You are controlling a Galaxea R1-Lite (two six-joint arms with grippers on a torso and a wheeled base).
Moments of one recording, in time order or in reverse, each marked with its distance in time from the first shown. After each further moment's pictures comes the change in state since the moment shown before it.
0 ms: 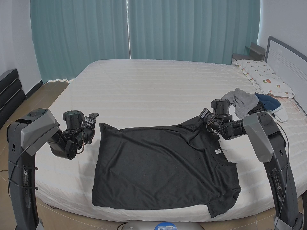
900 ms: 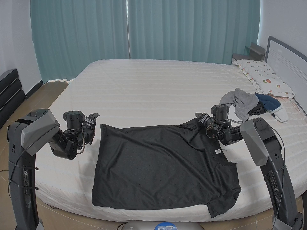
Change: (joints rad) left arm -0.003 0.002 0.000 -0.002 0.003 0.001; right arm -0.021 0.085 -0.040 -0.078 0.000 -0.054
